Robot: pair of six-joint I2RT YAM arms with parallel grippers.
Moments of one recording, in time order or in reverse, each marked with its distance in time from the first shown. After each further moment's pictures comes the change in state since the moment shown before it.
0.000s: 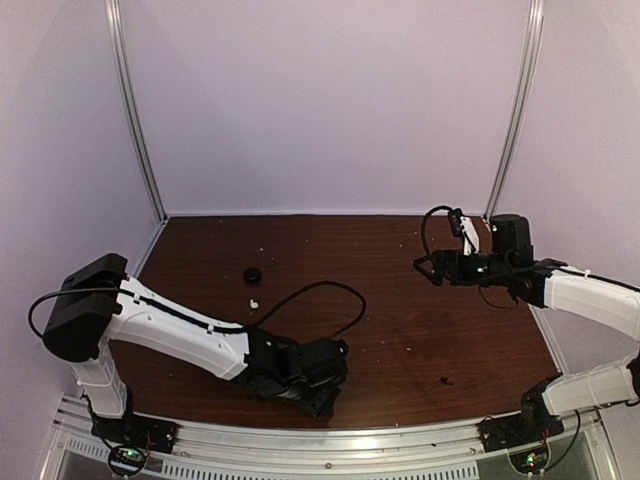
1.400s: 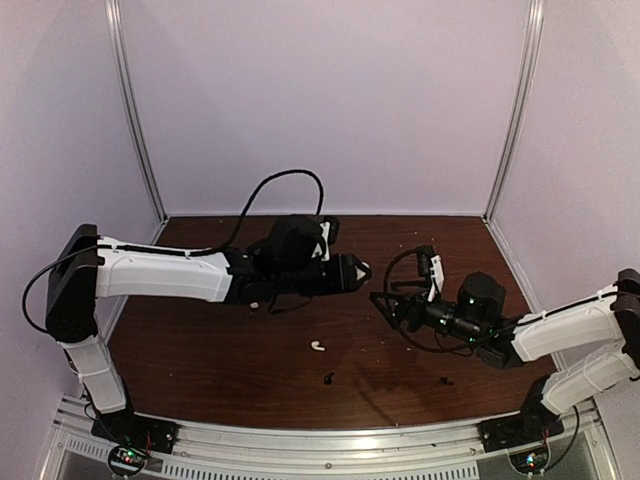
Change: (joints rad) left arm 0.342 -0.051 0.206 0.430 0.209 -0.156; right arm 0.433 0.121 -0.336 0.833 0.251 0.172
